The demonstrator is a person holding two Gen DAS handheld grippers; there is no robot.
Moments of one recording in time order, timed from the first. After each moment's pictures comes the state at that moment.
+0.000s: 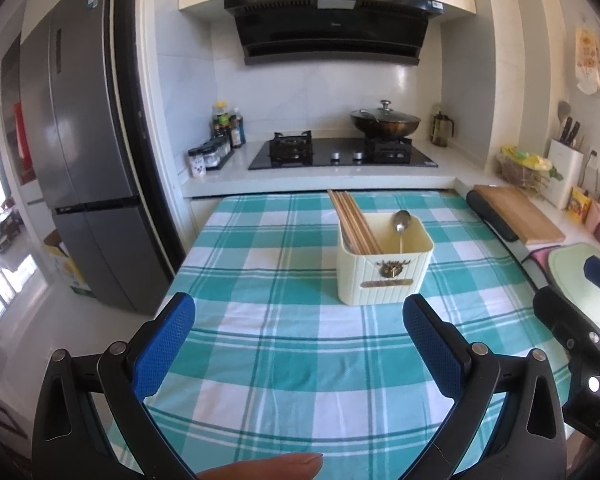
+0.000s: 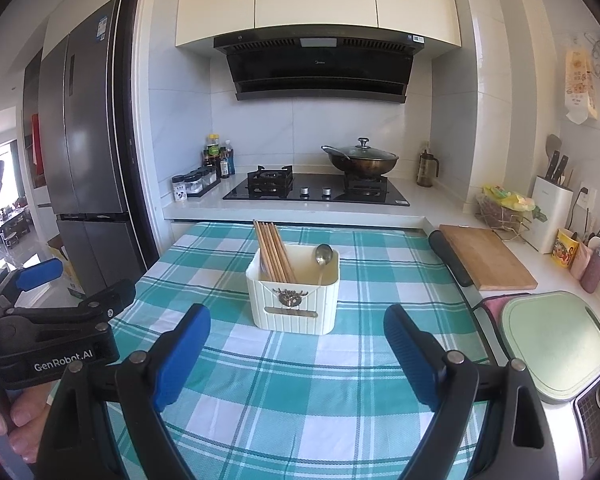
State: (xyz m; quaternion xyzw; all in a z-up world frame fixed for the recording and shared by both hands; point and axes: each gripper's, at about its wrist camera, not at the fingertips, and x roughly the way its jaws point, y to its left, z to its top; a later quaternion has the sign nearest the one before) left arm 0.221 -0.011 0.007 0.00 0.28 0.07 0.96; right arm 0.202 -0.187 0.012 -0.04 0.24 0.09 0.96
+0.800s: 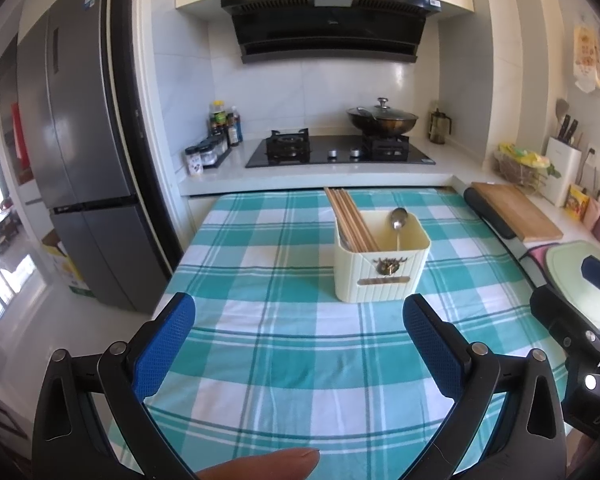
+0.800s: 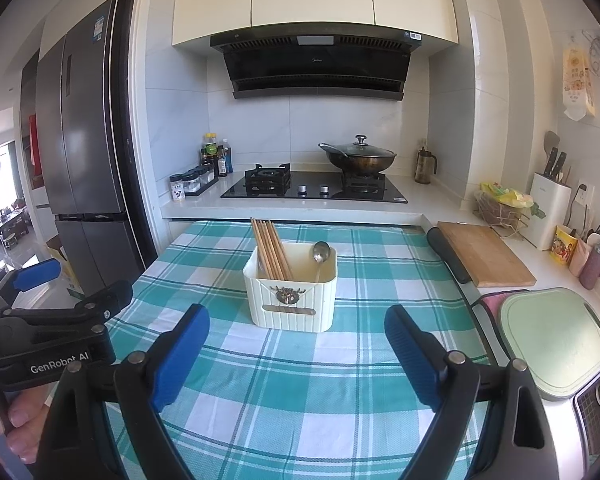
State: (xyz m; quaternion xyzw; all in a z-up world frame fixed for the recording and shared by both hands) left arm 0.220 -0.011 0.008 0.00 0.29 0.06 0.96; right arm 0.204 -0.191 0.011 -0.03 0.25 0.09 0.96
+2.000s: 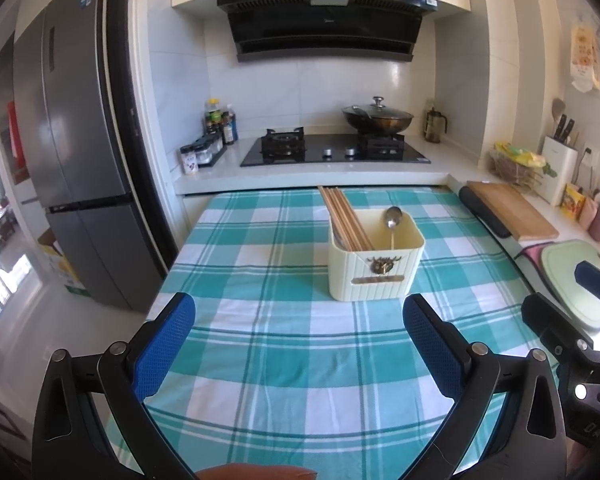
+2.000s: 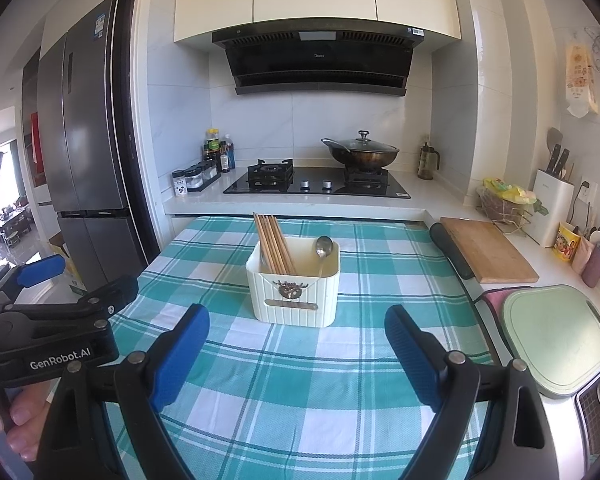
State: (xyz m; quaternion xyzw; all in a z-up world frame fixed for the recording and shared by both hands) left arm 0.221 -0.019 0.010 0.00 0.29 0.06 0.95; right arm 0.201 -0.191 0.007 -0.03 0.25 0.10 0.96
